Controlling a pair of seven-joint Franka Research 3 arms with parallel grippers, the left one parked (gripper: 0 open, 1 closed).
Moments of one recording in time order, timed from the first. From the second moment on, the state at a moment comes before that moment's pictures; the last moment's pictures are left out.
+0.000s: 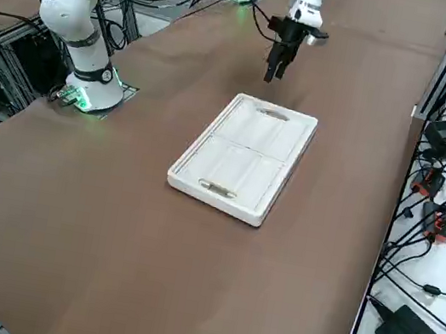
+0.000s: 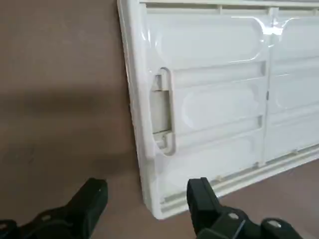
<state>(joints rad) 0.53 0.57 0.01 -1.61 -0.27 1.84 0.77</state>
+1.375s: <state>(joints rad) 0.54 0.77 0.00 -1.48 -0.44 1.83 0.78</state>
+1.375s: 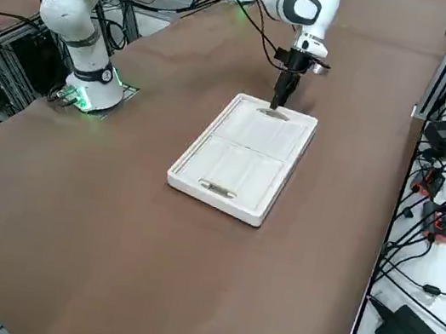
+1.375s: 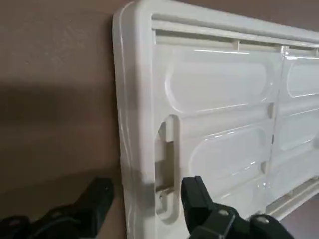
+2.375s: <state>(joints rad) 0.54 0.79 0.00 -1.47 -0.45 1.83 0.77</state>
